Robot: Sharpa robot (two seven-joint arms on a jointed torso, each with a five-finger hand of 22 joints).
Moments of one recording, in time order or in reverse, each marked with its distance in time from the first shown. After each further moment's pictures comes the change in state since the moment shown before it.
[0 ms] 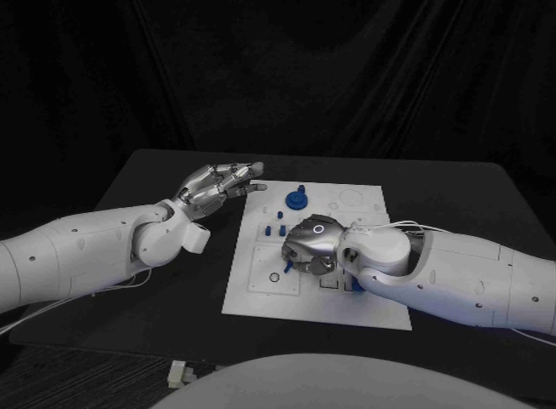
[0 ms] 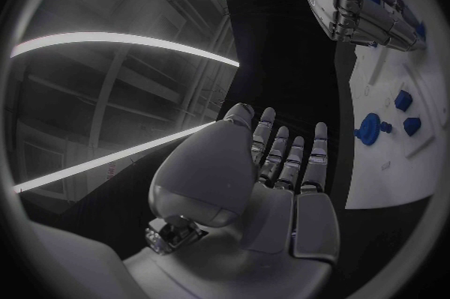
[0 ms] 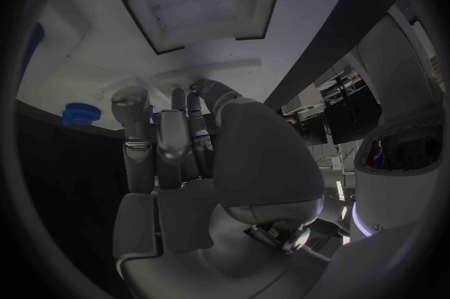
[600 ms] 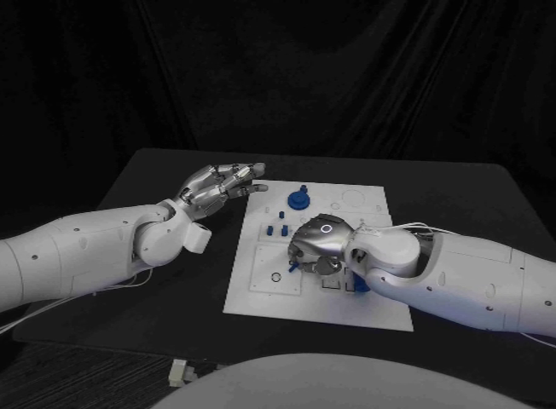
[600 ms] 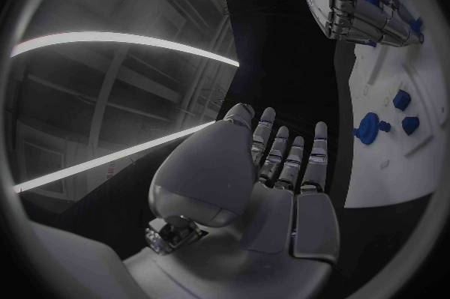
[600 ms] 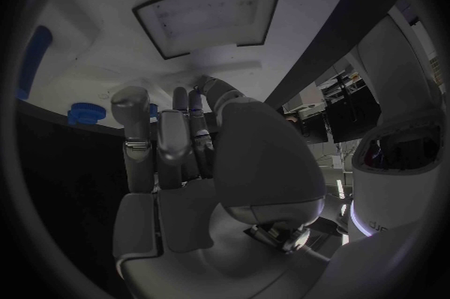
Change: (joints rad) left arm -0.003 -0.005 0.000 0.001 0.000 0.002 0.000; left_hand 0.000 0.000 0.003 -0.003 0.000 0.000 0.000 0.000 0.000 0.000 0.000 0.000 0.000 0.000 0.000 0.000 0.000 0.000 0.004 -0.004 0.000 -0.001; right arm -0.001 -0.032 0.000 0.016 0.004 -0.027 0.003; right_hand 0.005 0.005 0.000 0.000 0.000 0.044 -0.016 0.026 0.024 0.016 -0.016 0.027 0.014 0.004 -0.004 0.004 0.008 0.000 0.007 -0.007 0.012 0.000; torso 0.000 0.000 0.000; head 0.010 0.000
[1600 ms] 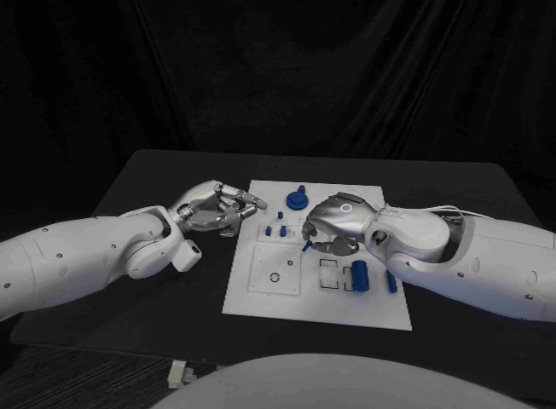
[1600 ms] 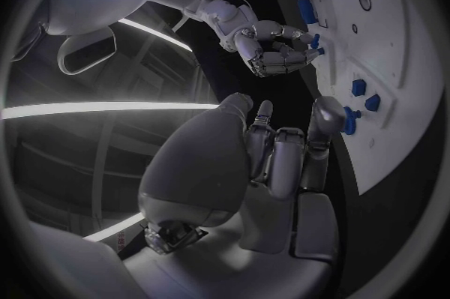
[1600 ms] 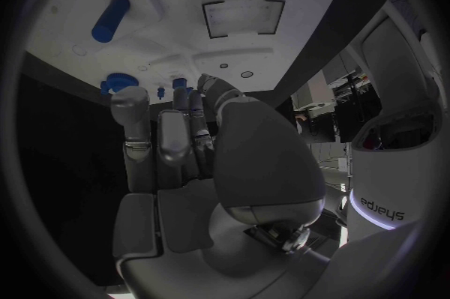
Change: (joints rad) left arm 0.000 -0.084 0.000 0.111 -0.467 -0.196 0.001; left_hand -0.014 -0.128 0.159 0.010 0.015 0.142 -0.019 0.004 -0.019 1.149 -0.097 1.172 1.239 1.274 -0.138 1.337 1.253 -0.072 0.880 -0.146 1.163 0.645; right arm 0.082 -0.101 -0.001 0.087 0.012 -0.027 -0.036; right_hand -0.004 0.004 -0.003 -0.003 0.004 0.000 0.000 0.002 0.001 0.000 0.000 0.000 0.001 0.003 -0.003 0.005 0.003 0.000 0.000 0.000 0.005 0.000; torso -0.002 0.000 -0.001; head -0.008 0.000
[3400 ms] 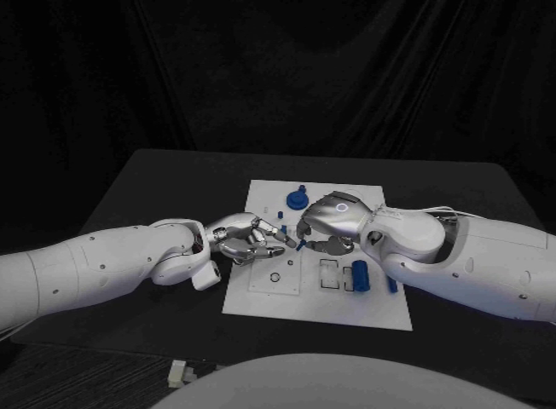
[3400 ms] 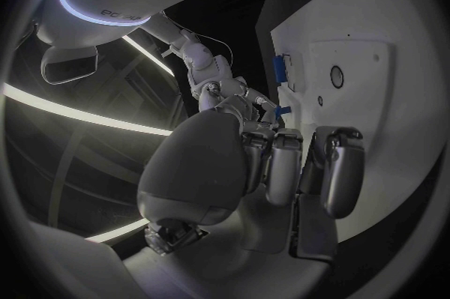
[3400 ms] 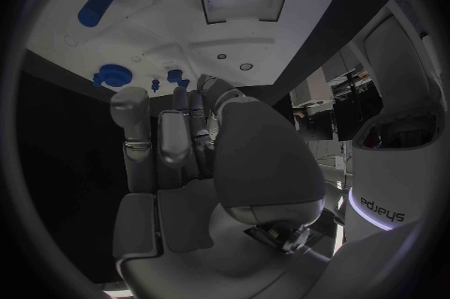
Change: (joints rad) left arm -0.047 0.128 0.000 -0.059 -0.151 0.143 -0.185; left_hand -0.045 -0.007 0.061 -0.011 0.000 -0.154 0.018 -0.051 -0.042 0.040 -0.003 0.022 0.011 0.020 -0.005 0.003 0.004 -0.061 0.280 -0.009 0.282 0.002; right arm -0.002 0.021 0.000 -0.003 0.001 -0.033 0.003; right_hand 0.000 0.000 0.000 0.000 0.019 0.000 0.000 -0.001 0.005 0.007 0.000 0.004 0.001 0.004 -0.004 0.008 0.010 0.000 0.007 -0.007 0.012 0.000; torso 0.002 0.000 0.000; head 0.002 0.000
